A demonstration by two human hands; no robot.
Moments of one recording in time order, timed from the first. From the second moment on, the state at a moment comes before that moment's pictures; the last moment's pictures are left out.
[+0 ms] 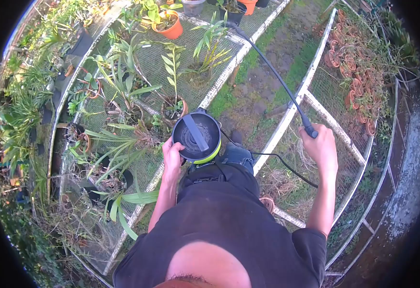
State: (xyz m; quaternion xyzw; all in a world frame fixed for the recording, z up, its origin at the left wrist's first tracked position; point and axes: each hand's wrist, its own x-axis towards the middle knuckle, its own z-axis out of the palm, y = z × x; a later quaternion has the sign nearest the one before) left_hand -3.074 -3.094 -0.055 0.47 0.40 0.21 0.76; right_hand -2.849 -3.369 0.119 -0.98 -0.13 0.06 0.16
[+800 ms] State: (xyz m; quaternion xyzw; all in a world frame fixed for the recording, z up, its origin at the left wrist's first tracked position) left_hand -3.141 -3.104 -0.081 0.46 0.46 0.22 0.73; right_hand -2.835 -3.285 0.027 -0.94 -0.30 0.14 0.05
